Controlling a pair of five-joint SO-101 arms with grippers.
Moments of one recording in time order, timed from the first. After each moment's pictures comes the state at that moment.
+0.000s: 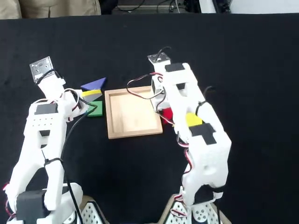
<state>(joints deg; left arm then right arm) -11.4 -21.2 46.5 42.2 16.8 -12.4 28.2 -2.2 74.2 4.8</state>
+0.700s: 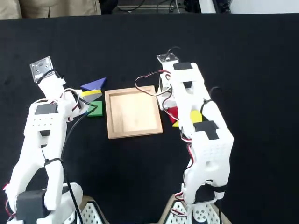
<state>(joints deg) -11.4 -21.2 46.5 42.2 16.8 -8.6 30.0 -3.3 74.0 5.7</state>
